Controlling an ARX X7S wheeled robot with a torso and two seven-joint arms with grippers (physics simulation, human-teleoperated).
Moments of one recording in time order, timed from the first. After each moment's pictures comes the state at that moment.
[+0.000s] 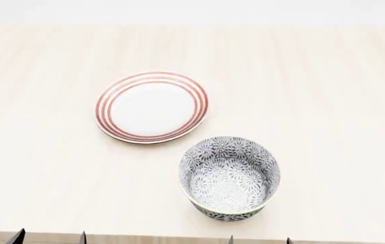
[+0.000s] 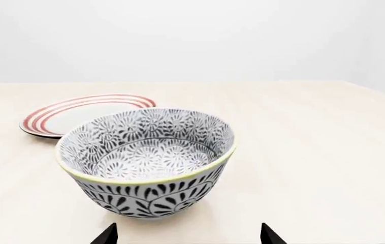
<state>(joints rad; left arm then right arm) 0.00 -0.05 0.07 0.01 -0.04 -0.02 -0.06 0.01 0.05 -0.06 0.02 0.06 0.00 0.06</state>
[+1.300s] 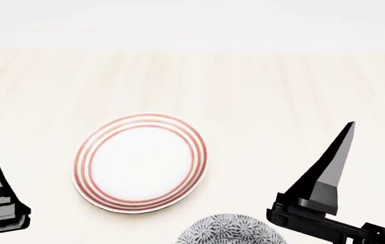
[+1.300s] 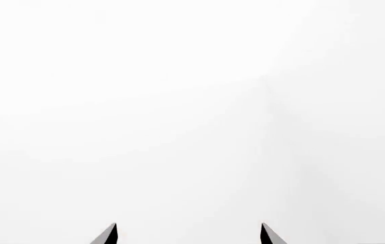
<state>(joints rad) -0.05 -0.14 0.03 0.51 -0.01 -0.12 -0.30 0.07 0.14 0.04 -0.54 0.22 -0.15 0.30</state>
